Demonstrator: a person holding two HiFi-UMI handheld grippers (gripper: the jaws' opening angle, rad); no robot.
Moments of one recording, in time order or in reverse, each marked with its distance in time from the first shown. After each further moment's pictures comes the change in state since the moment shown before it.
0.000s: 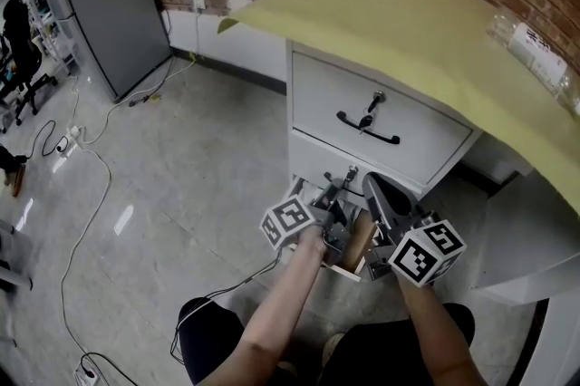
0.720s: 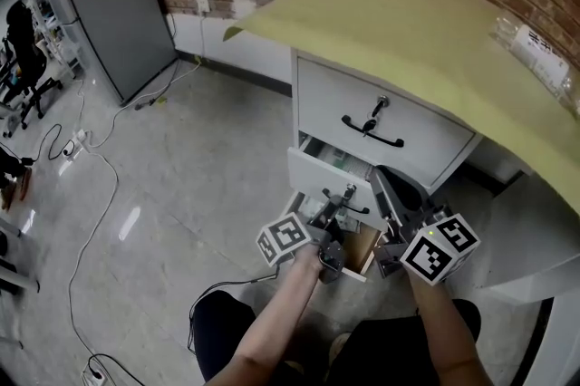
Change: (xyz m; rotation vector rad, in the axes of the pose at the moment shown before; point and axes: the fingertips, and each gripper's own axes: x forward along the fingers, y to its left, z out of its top) left arm -0.041 -0.002 -0.008 0.019 0.023 0.037; right arm 0.002 0.016 0.031 -0.023 -0.020 0.040
